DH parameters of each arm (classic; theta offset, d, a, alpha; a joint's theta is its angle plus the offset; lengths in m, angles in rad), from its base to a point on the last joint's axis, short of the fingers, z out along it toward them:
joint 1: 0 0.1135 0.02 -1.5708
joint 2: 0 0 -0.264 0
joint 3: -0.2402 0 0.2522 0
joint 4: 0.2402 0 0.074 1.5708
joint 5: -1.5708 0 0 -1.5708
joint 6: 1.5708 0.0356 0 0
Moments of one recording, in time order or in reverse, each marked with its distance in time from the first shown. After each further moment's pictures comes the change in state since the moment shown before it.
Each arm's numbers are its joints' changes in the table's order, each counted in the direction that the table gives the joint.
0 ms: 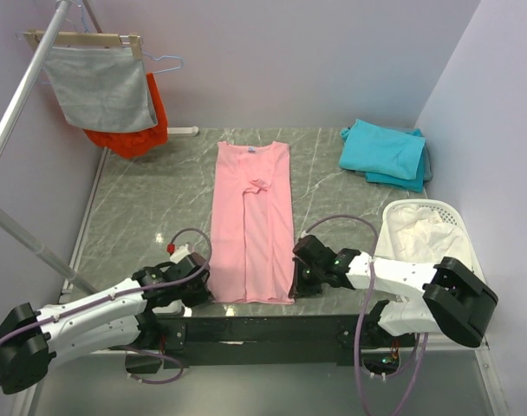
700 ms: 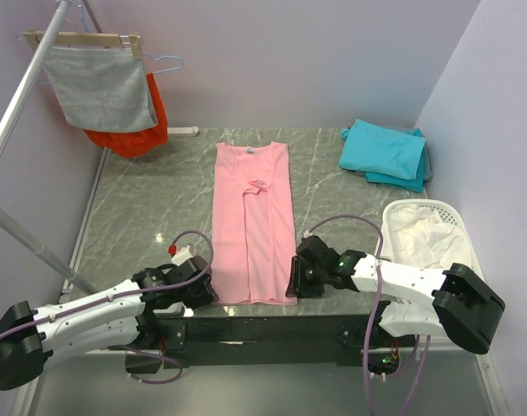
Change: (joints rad) left arm -0.072 -0.014 -0.015 0.011 0.020 -0.050; right arm 0.000 -0.065 0.010 0.035 -0.017 0.005
